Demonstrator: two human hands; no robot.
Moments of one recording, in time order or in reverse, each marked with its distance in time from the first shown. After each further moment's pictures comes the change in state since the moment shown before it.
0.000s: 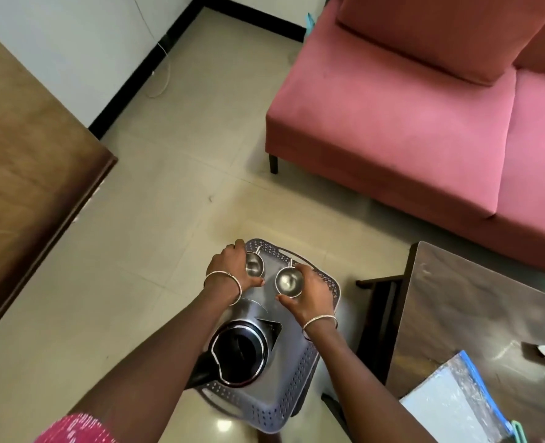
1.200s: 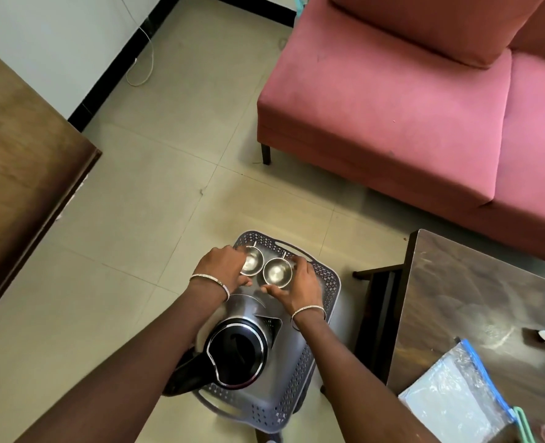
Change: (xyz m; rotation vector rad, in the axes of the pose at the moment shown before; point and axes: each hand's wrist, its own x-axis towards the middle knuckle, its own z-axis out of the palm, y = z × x) left_hand 0.004 -0.014 0.008 0.365 -0.039 0.248; right_hand 0.015 0.003 0.034 -0.016 -0.010 0.129
